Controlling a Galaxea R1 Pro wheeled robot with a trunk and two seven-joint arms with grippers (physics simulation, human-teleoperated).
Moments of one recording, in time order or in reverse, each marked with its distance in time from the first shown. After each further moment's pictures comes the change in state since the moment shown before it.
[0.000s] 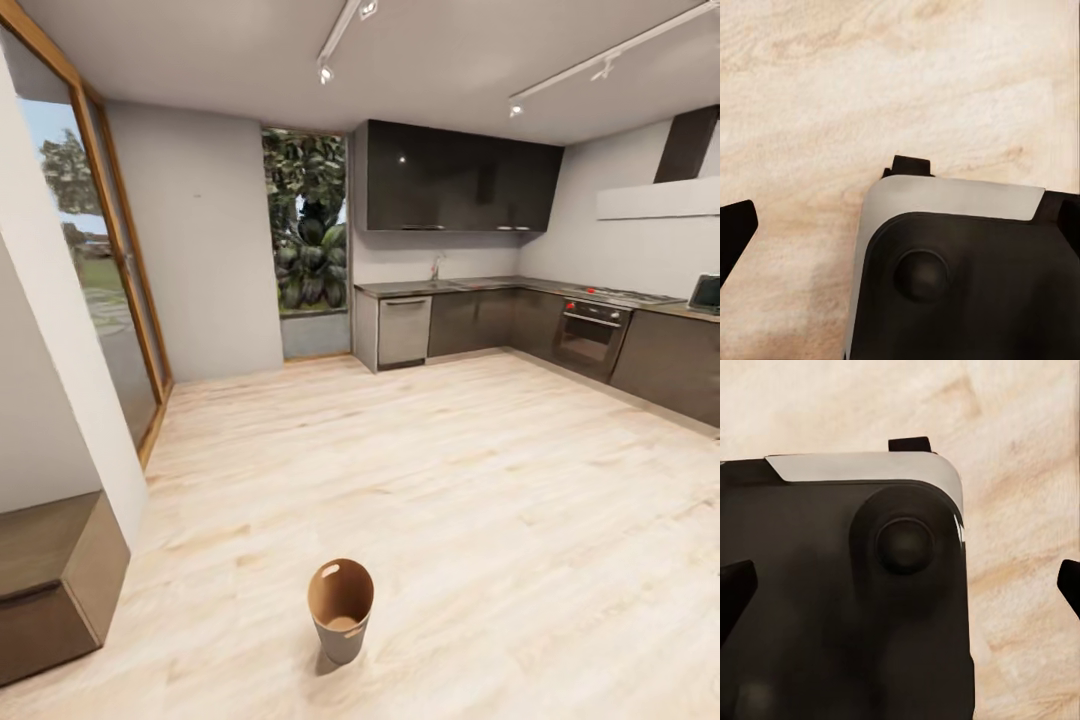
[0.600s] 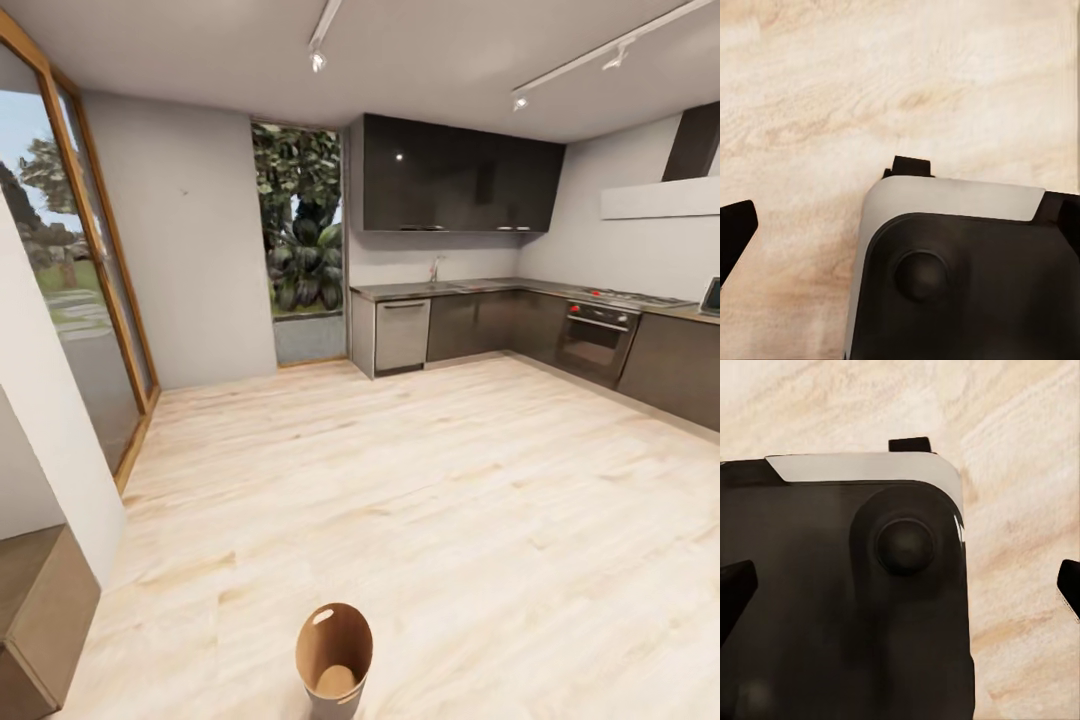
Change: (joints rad) left arm 0.000 0.000 0.000 0.000 0.000 -0.001 0.001; right arm 0.000 0.000 0.000 0.000 0.000 0.000 0.000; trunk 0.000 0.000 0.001
